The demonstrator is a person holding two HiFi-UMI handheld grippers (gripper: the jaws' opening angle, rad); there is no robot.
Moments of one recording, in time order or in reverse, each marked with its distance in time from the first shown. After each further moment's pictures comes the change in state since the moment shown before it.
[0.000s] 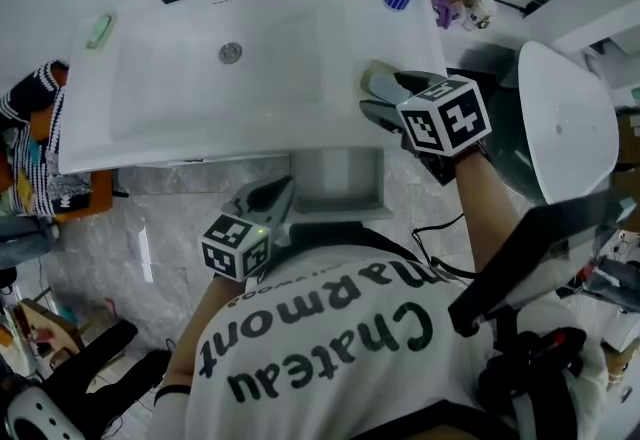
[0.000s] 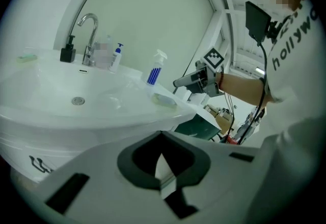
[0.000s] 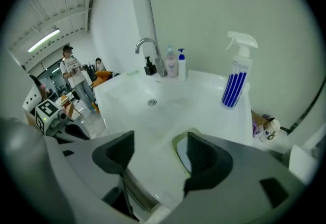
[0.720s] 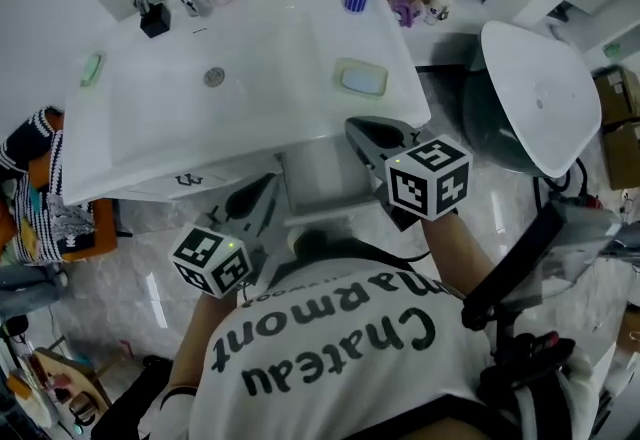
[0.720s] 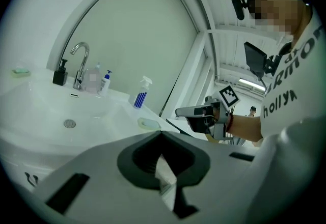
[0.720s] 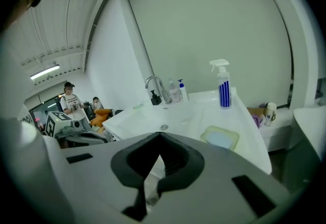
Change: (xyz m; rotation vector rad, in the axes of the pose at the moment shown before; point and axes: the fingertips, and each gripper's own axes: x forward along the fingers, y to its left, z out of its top) left arm -0.065 -0.040 0.055 0.060 -0.212 -0.118; right arm -0.077 0.100 -0.016 0.228 -0.416 0.008
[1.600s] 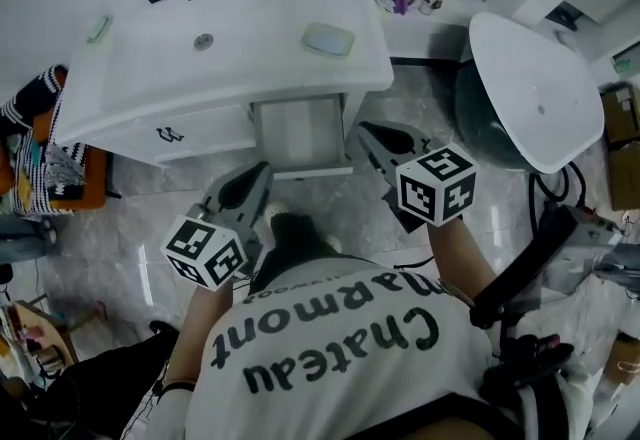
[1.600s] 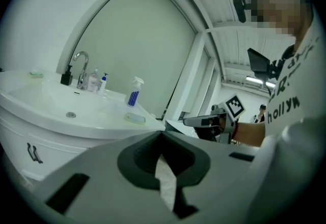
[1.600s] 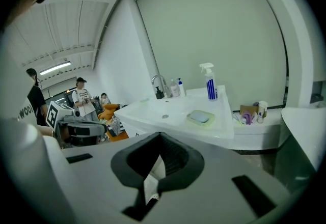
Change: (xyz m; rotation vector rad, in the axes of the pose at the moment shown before) left arm -0.001 -0.121 -0.045 0.002 -0.069 0.117; right arm -0.128 -0.026 -0.077 -0.065 0.005 0.042
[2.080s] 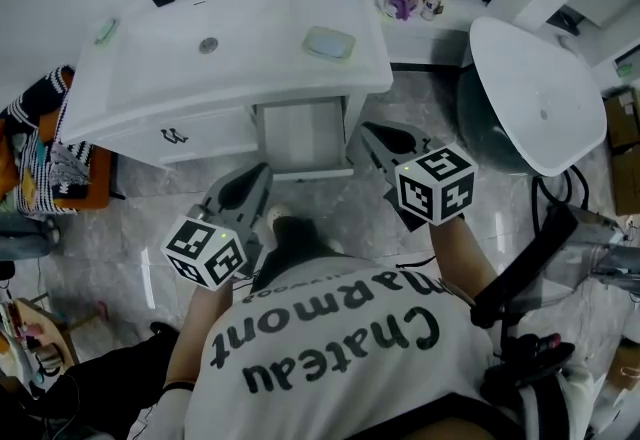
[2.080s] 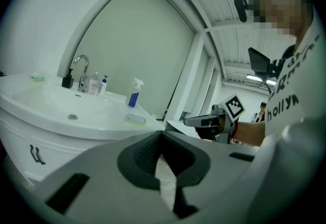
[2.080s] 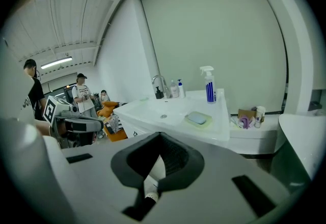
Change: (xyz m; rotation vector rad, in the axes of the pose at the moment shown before) left arm -0.007 -0.006 0.001 0.021 -0.009 0.020; right arm -0.007 -0.003 -0.002 -0.051 0.000 -0.013
